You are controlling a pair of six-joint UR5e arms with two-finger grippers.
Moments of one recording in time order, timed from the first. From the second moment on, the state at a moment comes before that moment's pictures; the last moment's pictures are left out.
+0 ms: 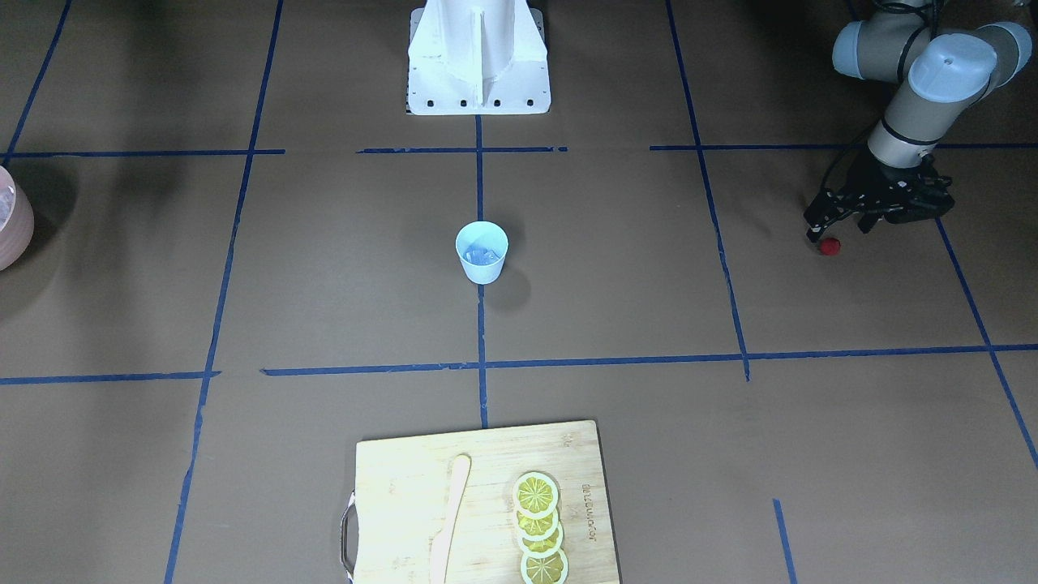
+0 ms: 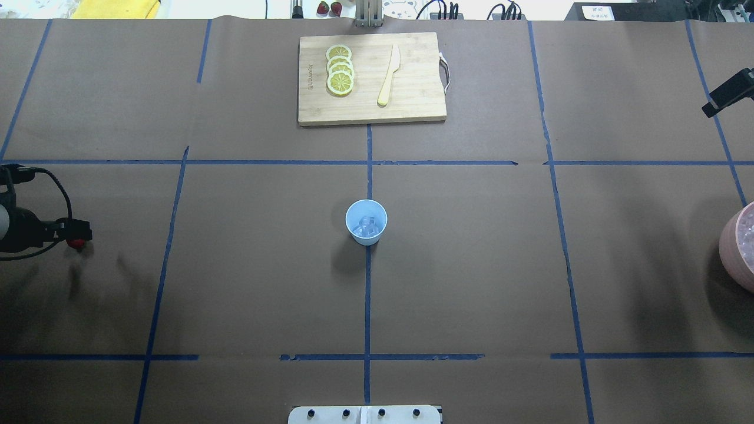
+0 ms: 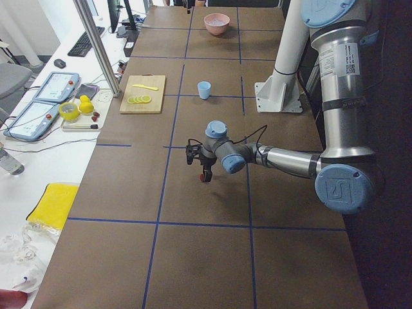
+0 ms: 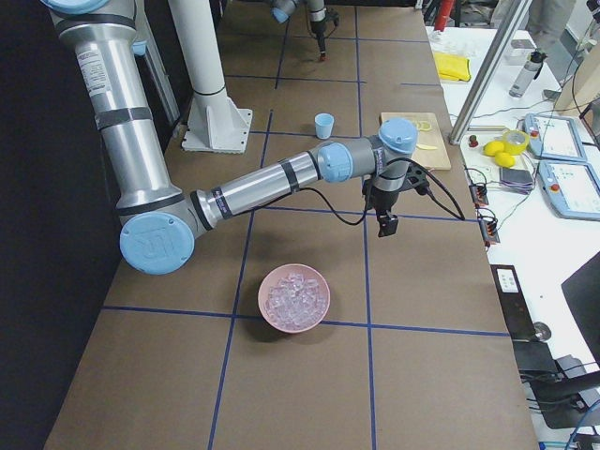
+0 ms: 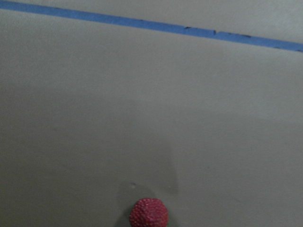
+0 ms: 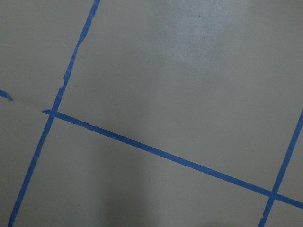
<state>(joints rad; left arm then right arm) -0.80 -1.40 -1.77 -2.25 -1.93 -1.14 1.34 -1.33 1.73 -1.72 2.31 0.00</state>
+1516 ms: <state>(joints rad) -0.79 -1.45 -1.70 -2.25 -1.94 -1.15 1.35 -1.33 1.73 -1.72 2.31 0.00</state>
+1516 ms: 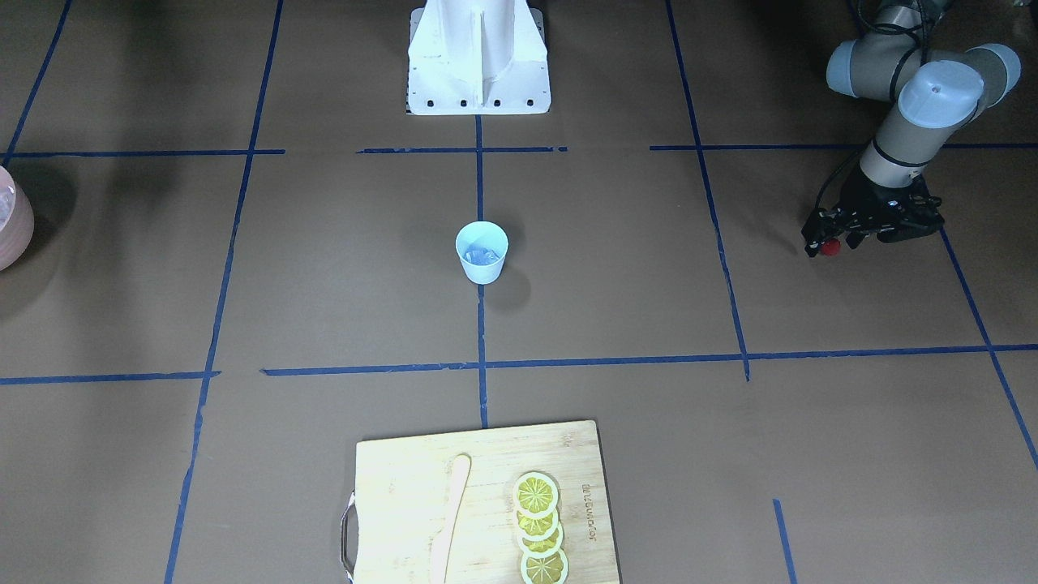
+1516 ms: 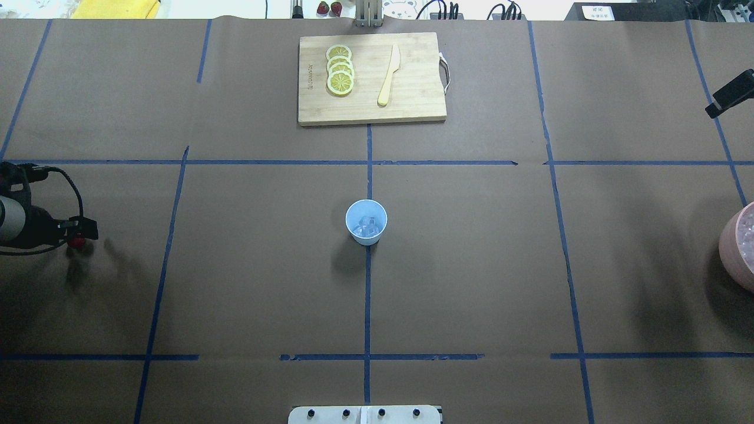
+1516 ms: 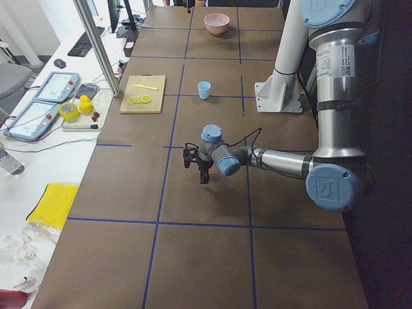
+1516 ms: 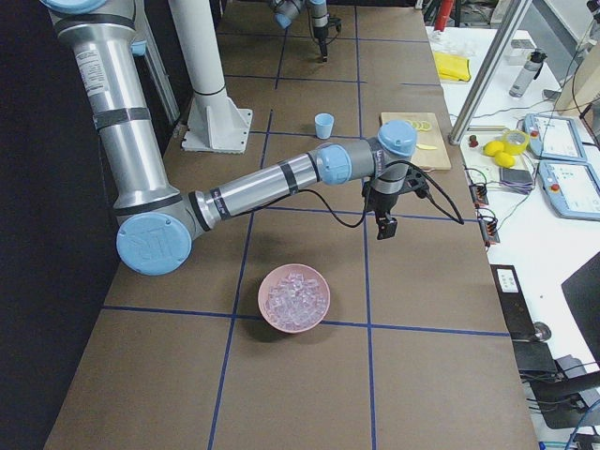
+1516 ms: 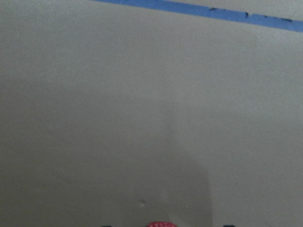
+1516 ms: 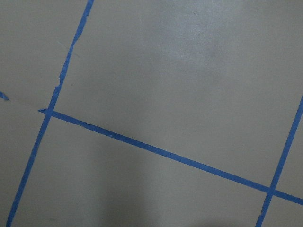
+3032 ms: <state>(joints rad) -0.91 -1.71 -2.03 -1.62 -2.10 -1.15 1.42 -1.38 1.70 -1.72 2.35 -0.04</state>
